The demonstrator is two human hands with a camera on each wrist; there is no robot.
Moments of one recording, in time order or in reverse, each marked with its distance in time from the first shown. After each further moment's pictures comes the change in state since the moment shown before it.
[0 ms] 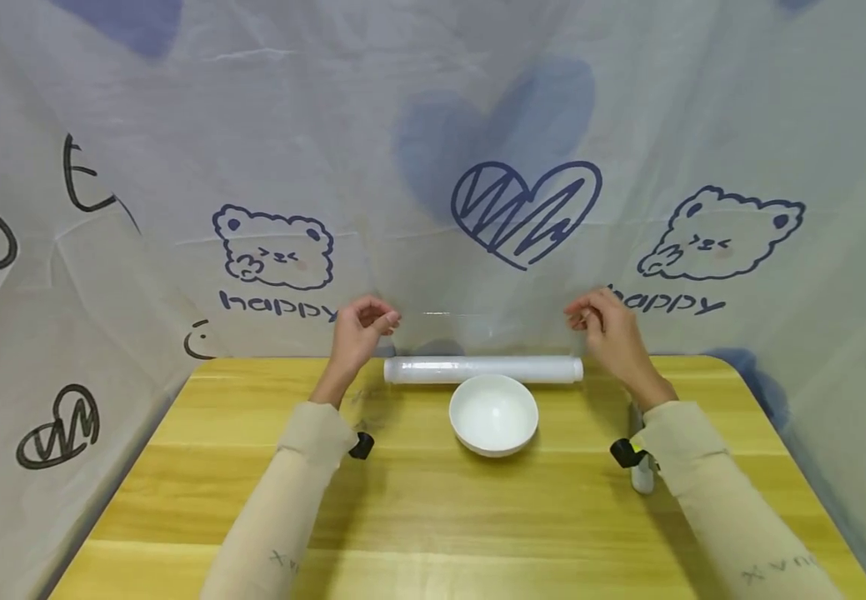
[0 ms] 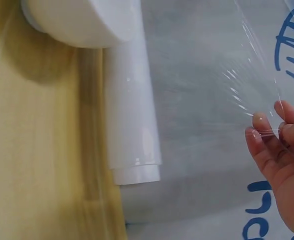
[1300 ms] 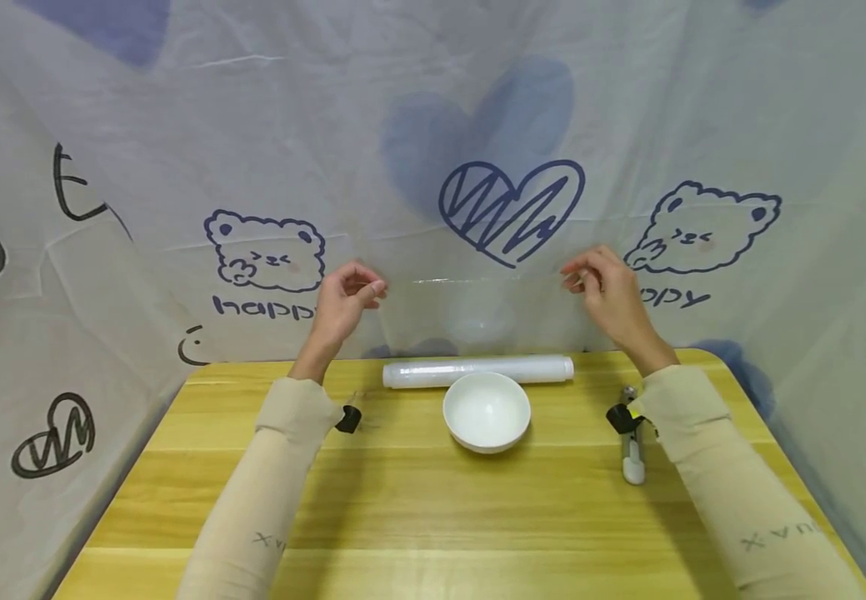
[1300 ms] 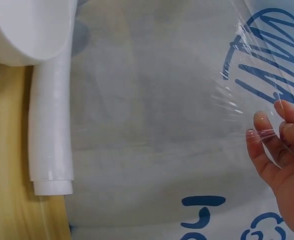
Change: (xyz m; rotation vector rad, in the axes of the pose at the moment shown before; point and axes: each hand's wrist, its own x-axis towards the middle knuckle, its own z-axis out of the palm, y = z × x) left_hand 0.018 0.051 -0.013 -0.024 -0.019 0.069; right_hand 0.035 -0.035 -0.027 -0.001 0.054 0.009
